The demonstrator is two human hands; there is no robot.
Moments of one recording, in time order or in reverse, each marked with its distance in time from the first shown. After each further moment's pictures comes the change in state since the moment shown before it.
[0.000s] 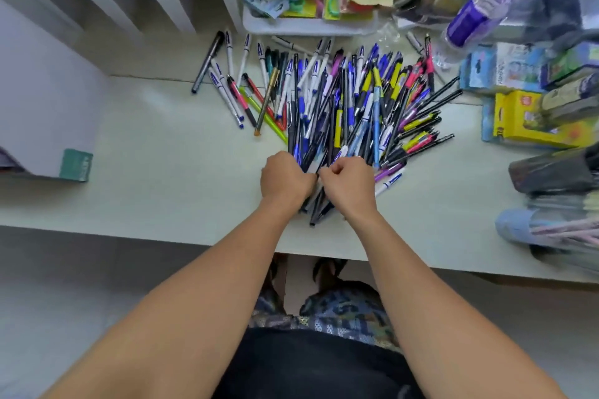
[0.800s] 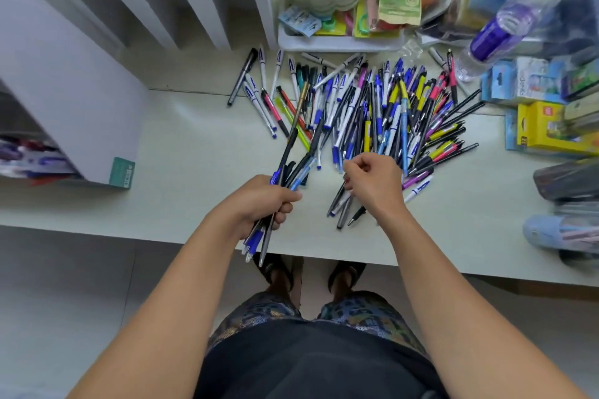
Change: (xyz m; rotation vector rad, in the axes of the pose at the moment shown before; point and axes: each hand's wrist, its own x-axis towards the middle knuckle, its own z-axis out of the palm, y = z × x) left_hand -0.020 -0.070 -0.110 -0.555 -0.582 -0.167; right_hand -0.012 -0.031 0.002 0.131 0.024 -0.023
